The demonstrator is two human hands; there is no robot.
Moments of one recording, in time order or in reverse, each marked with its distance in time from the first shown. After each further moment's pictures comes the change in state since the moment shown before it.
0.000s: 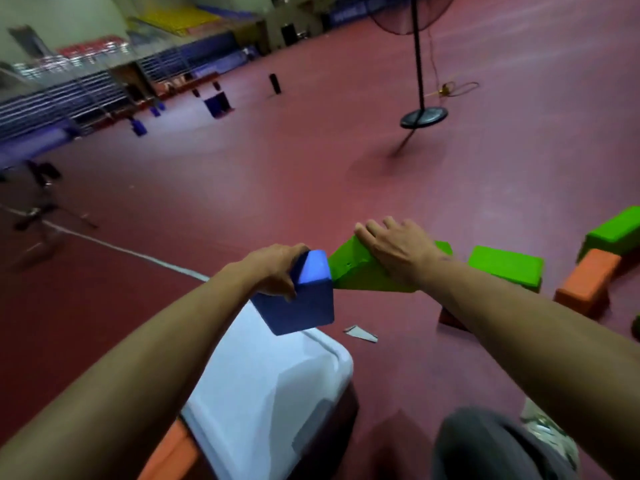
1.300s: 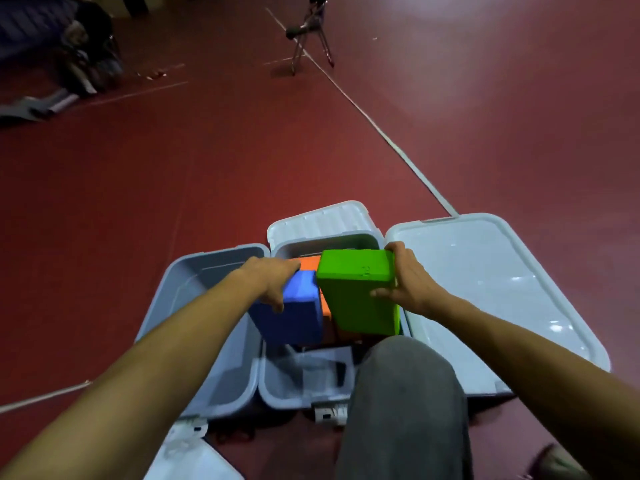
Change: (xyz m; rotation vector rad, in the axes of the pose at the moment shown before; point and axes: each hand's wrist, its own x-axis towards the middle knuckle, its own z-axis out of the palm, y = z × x) left_hand -0.425 -0.283 0.299 -0.170 -0.326 -0.672; right_hand 0.047 -0.522 0.031 1.036 -0.327 -0.539
